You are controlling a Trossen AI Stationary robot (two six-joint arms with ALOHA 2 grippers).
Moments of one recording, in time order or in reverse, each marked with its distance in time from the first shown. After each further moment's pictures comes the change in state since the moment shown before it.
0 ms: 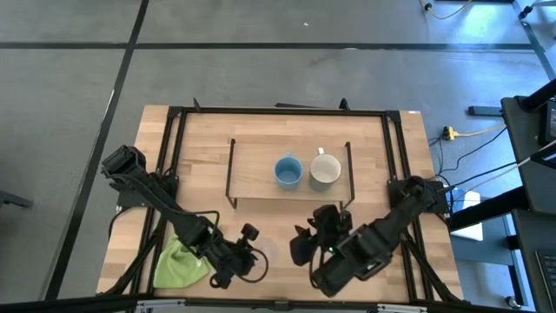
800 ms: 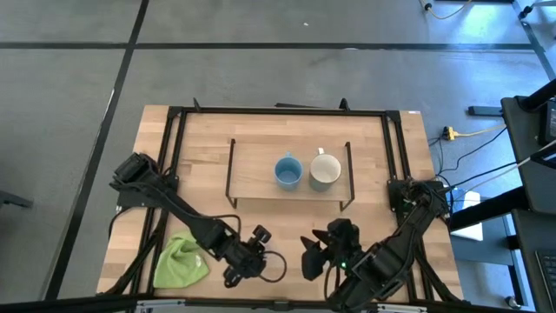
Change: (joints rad) left arm 0.066 0.136 0.120 -0.090 0.080 0.121; right arm 0.117 0.001 -0.020 0.000 0.129 0.193
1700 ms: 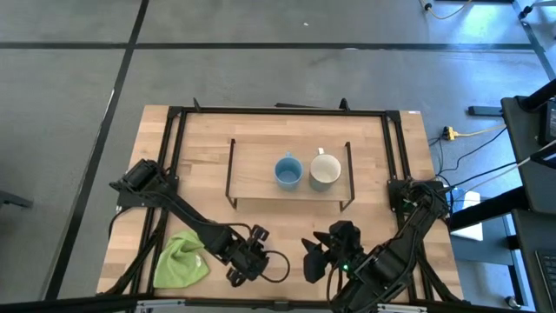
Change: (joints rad) left arm 0.003 0.094 0.002 -0.039 -0.015 -0.157; right arm 0.017 0.001 0.000 0.000 0.011 0.018
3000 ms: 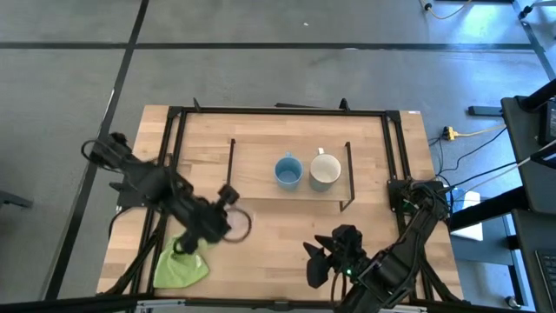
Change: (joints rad) left arm 0.026 -0.399 0.419 -0.700 0.037 0.240; right arm 0.022 0.006 0.000 0.000 0.023 0.026
